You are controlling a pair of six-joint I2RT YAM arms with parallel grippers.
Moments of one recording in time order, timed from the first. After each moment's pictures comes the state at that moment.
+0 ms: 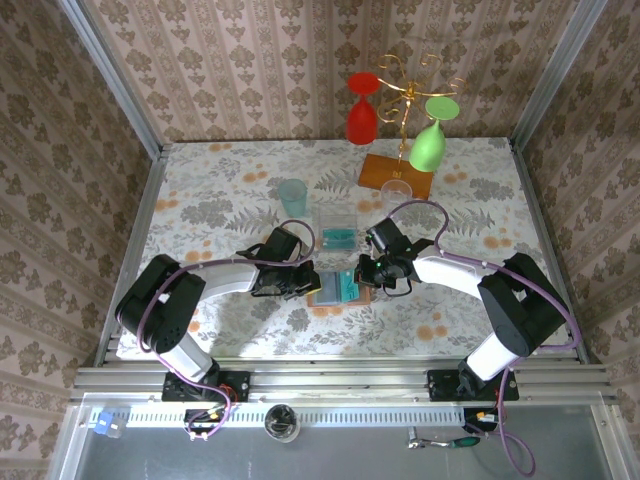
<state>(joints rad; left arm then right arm) -0.67 1.61 0.73 -0.14 0.48 -0.86 0.57 1.59 0.84 -0.33 -0.30 0.76</state>
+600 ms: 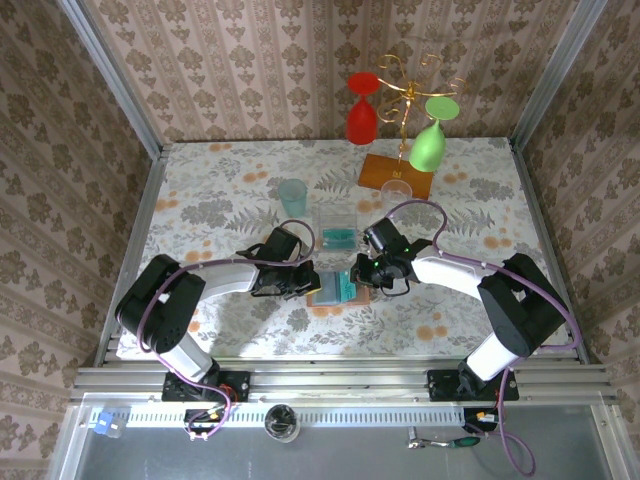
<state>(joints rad) -0.67 1.61 0.73 -0.14 0.48 -0.86 0.59 1.59 0.85 -0.32 -0.31 0.80</state>
